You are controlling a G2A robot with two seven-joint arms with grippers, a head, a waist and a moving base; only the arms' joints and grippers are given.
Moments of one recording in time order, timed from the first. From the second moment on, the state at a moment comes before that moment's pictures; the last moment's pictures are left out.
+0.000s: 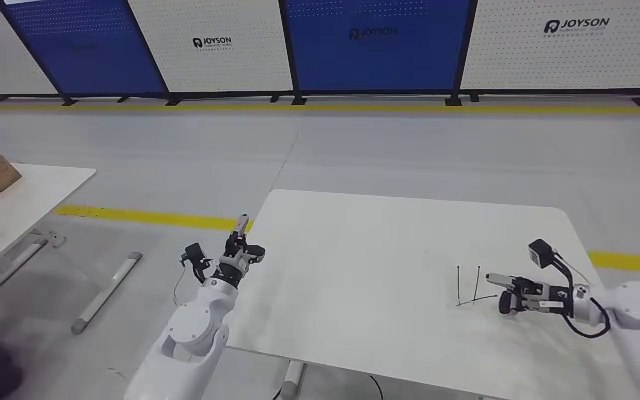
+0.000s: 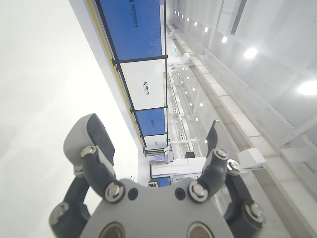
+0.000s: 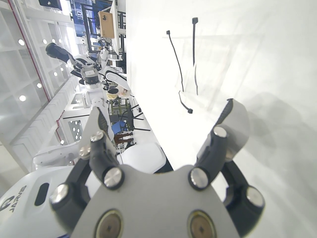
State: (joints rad) left arm 1.73 -1.15 -1.60 -1.80 -0.42 0.00 0.00; right arm -0.87 -0.93 1.04 -0.85 0.31 -0.25 1.30
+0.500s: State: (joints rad) left arm 1.73 -1.15 -1.60 -1.80 -0.42 0.00 0.00; right arm -0.86 -0.94 1.05 -0.79 0.32 -0.28 1.33
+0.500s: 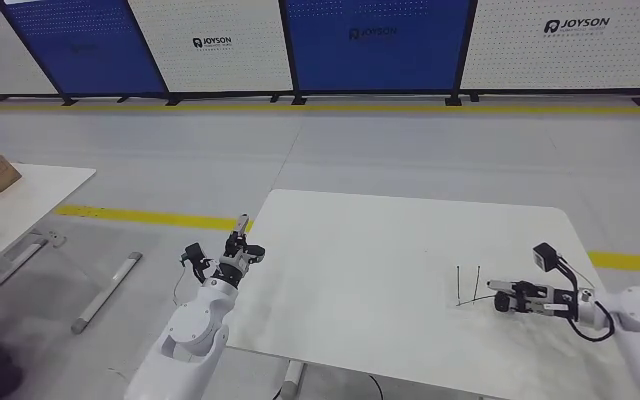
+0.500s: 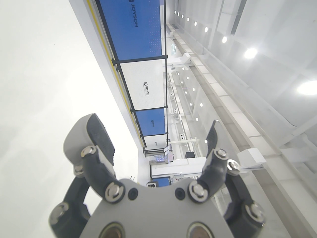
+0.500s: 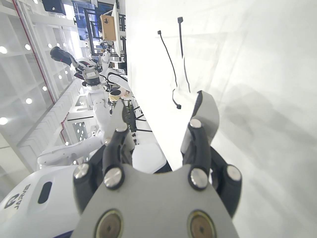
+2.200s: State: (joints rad) left arm 1.73 -1.15 -1.60 -1.80 -0.42 0.00 0.00; right arm -0.99 -0.90 1.24 -0.91 0.54 -0.34 1.39
